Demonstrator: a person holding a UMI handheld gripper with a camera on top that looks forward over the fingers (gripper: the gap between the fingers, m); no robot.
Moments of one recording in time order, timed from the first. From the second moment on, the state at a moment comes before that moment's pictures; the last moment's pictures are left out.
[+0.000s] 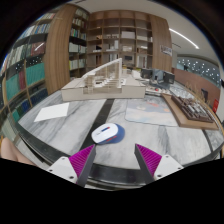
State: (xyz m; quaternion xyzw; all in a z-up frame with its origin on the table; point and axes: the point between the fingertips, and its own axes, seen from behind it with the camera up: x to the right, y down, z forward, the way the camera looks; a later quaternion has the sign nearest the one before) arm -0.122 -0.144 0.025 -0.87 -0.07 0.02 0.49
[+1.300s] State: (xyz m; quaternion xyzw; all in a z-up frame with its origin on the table) arm -0.133 0.046 -0.001 -0.86 -0.21 0.07 0.46
